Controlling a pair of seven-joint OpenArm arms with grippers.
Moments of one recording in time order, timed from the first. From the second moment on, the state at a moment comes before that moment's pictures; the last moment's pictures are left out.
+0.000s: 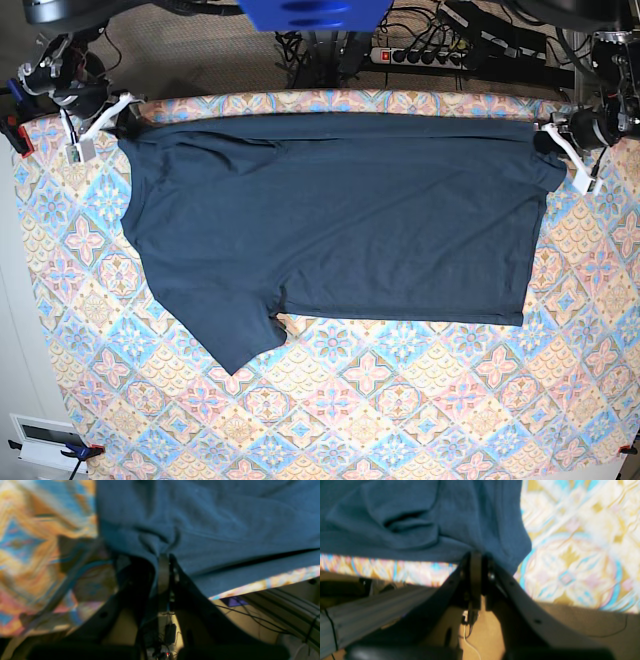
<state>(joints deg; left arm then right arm) 24.7 -36.8 -24.2 86.5 -53.4 -26.8 59.2 -27.0 11.2 42.3 100.2 42.6 41.0 -65.0</state>
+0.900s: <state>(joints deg) 28.8 -36.5 -24.2 86.6 -53.9 -26.8 59.2 -30.0 11.3 42.3 100.6 42.4 41.0 -65.2</state>
